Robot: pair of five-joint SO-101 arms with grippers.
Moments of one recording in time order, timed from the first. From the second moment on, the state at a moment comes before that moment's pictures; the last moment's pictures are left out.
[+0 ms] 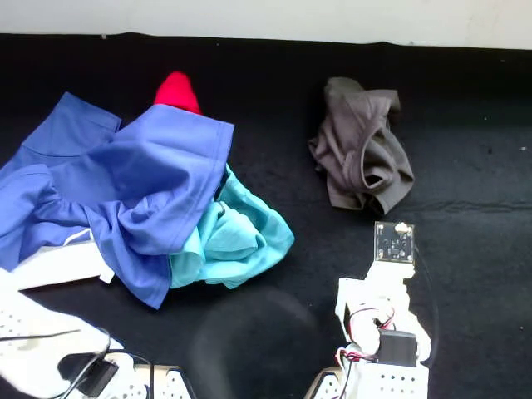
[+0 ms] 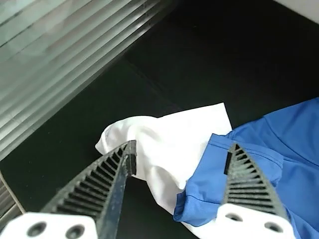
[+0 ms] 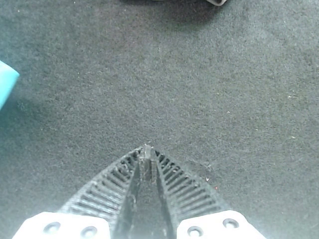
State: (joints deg) left arm -62.5 24.0 -88.0 100.6 -15.3; right arm 0.1 -104.8 95.8 71.0 1.2
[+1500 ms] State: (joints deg) left arm -8.5 -7.3 41.2 51.1 -9.4; right arm 11.3 -104.8 95.8 62.5 24.8
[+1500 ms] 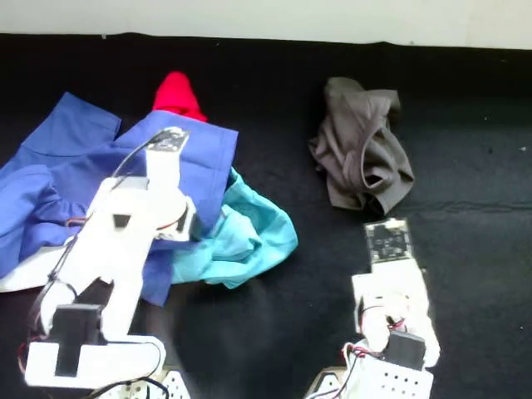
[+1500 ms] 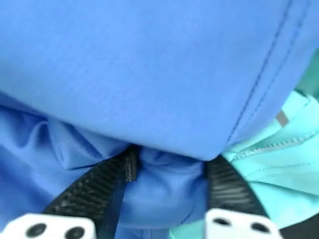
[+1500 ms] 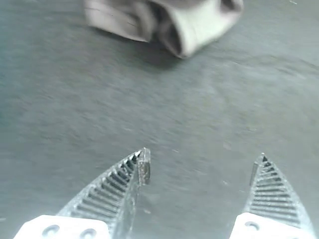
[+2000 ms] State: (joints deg) left arm -61.9 -7.5 12.3 61.7 -17.3; right arm 20.4 -93.4 72.0 61.1 23.0
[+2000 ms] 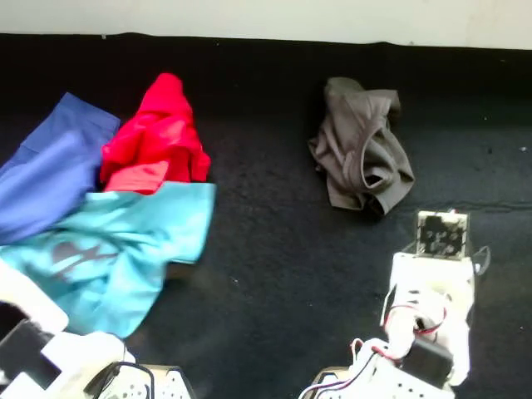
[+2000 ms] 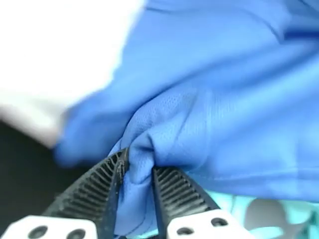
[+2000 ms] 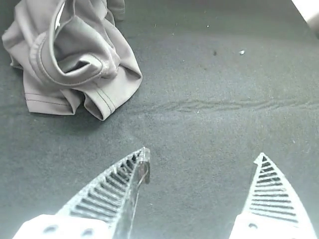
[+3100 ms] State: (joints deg) left arm -7.5 33.3 -23.3 72.8 -1.5; right arm 7.7 -16.5 15.4 85.9 7.6
